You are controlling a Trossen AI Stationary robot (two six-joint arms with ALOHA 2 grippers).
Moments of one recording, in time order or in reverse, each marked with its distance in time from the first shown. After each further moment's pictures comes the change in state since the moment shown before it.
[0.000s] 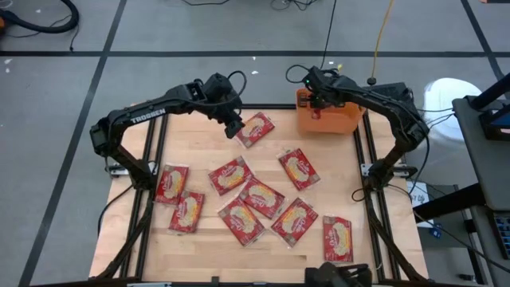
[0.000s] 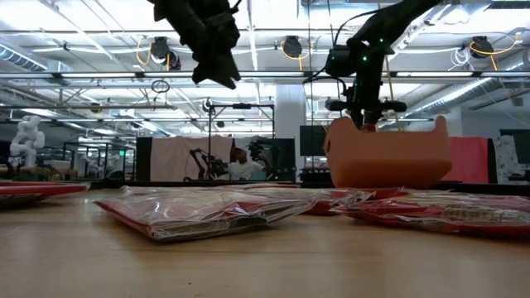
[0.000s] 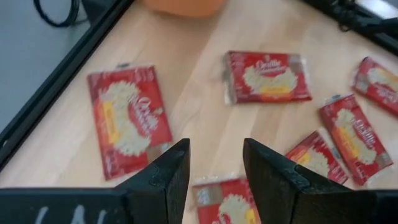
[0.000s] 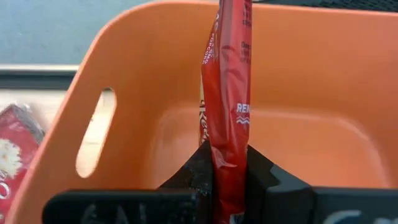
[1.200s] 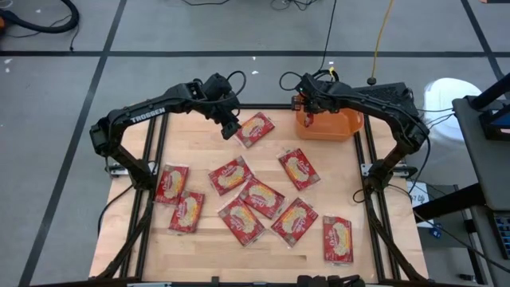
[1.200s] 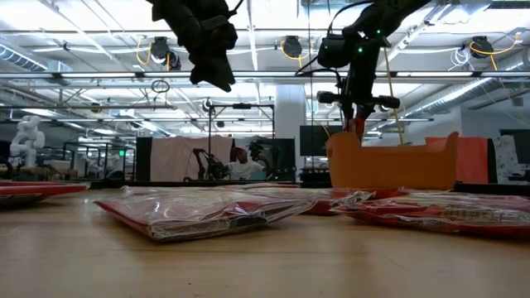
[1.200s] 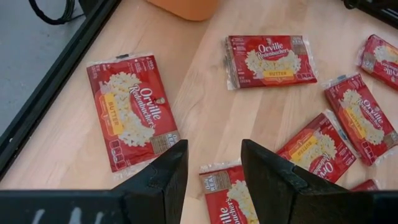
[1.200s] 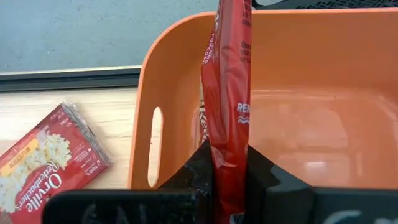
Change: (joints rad) left arm 0.012 0.000 0.000 -0.046 0.002 0.077; right arm 0.100 -0.021 0.000 0.020 0.036 0.142
